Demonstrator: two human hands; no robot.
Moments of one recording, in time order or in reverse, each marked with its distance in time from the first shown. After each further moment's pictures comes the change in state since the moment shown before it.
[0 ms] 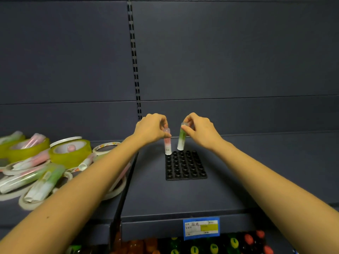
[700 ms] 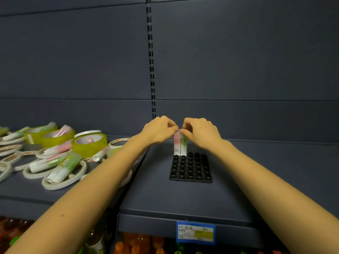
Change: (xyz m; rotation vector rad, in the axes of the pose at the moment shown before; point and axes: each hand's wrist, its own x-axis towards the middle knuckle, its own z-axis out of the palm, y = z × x) left_hand -0.006 0.011 0.002 -0.005 -0.054 -0.115; right_hand 0.018 -0.003 0.014 -0.244 -0.072 -0.169
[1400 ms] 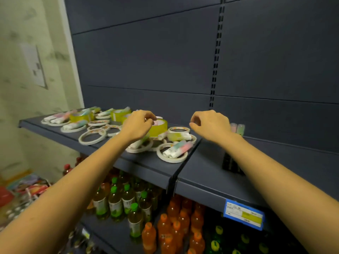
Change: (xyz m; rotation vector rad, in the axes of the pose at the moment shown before) left_hand -0.146 -0.104 -0.083 0.080 0.413 -0.342; right_hand -0.008 -0.116 0.007 0.025 -0.031 -0.281
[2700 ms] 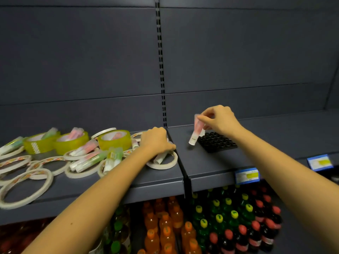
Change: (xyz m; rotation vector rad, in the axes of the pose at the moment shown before) left_hand 0.035 0.014 0.078 0.092 -0.405 0.526; right_hand -0.054 -0.028 -0.027 0.209 0.224 0.673
